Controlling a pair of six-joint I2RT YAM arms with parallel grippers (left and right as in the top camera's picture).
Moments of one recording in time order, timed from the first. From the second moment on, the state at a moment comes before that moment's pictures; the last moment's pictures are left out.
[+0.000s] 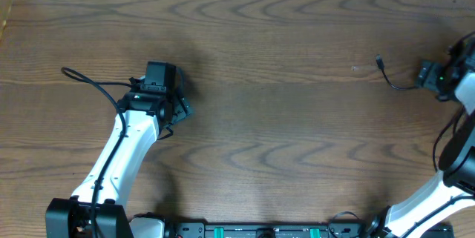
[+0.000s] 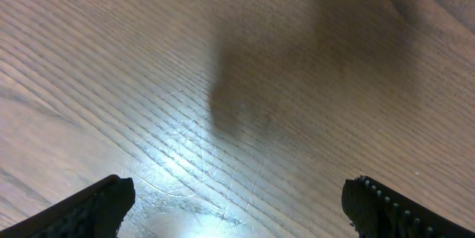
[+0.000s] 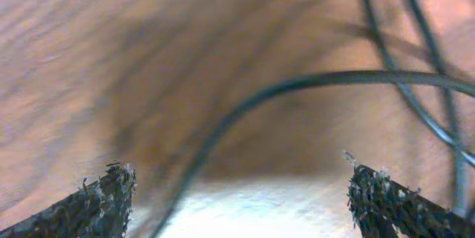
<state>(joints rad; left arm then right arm) -0.12 1.43 0.92 -0.78 -0.21 -0.61 -0.50 1.99 1.25 -0.32 0.03 -0.01</state>
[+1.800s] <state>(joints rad) -0.12 1.43 0.92 -0.78 -0.21 -0.61 -0.66 1.74 1.26 -0.30 0.28 0.12</state>
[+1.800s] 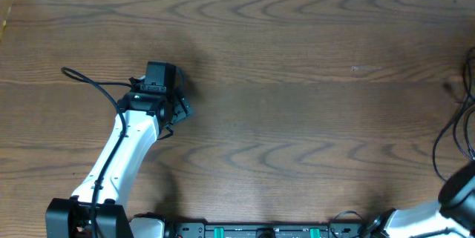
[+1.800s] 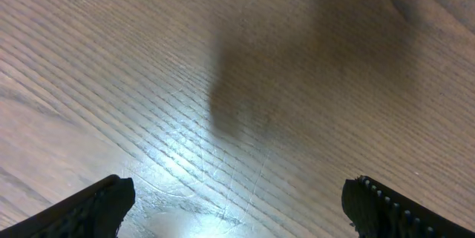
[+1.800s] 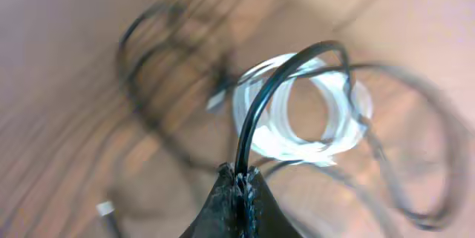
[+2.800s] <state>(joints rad) -0.12 1.43 0.92 -0.78 -0.21 -0.61 -0.68 1.68 1.26 -0.45 -0.26 0.12</state>
